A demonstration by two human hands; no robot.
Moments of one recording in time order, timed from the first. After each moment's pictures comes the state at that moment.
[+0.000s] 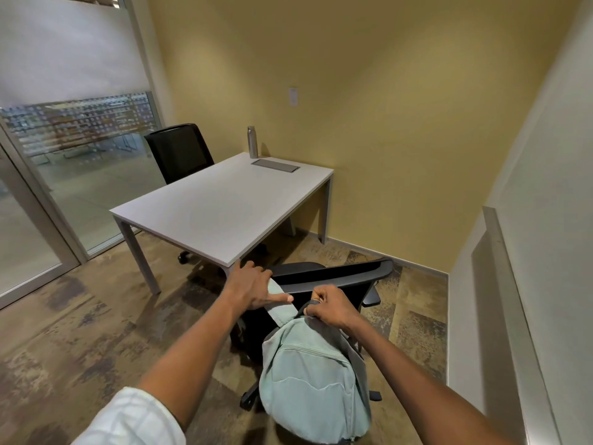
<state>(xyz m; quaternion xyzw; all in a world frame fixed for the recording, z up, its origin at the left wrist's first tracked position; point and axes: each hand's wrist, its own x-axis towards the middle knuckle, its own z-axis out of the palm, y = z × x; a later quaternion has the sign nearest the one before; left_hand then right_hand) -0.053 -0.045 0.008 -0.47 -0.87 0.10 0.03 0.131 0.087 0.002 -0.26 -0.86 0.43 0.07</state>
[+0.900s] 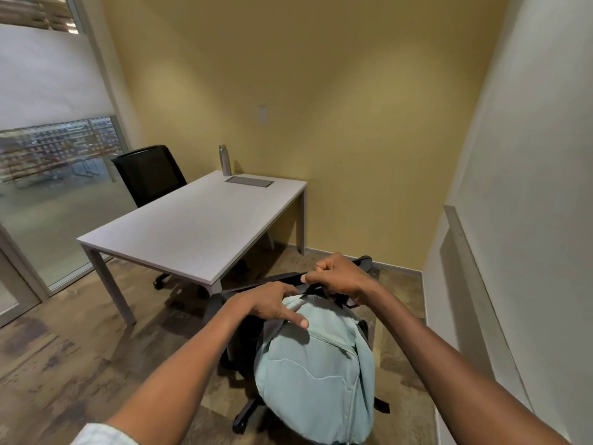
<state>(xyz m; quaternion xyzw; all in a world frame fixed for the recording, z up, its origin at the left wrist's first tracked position) 0.001 -0.039 0.049 -0.56 -0.76 -0.11 -0.30 0.163 0.092 0.089 -0.22 -0.82 0.52 0.10</state>
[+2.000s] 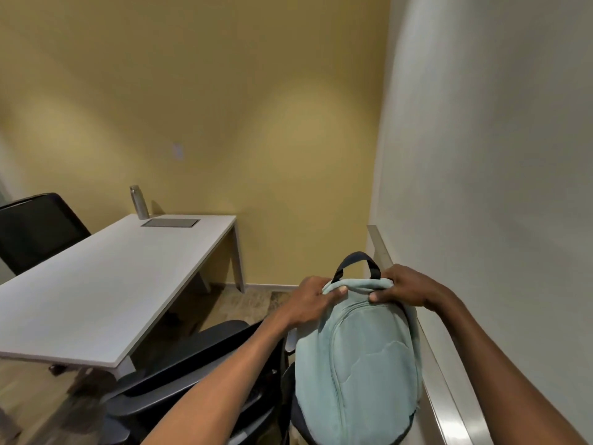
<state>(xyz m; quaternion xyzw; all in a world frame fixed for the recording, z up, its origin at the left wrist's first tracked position) 0.146 0.170 0.103 -0.65 -0.62 -0.36 -0.24 0.361 0.289 0.131 -0.38 -0.86 0.32 0.11</state>
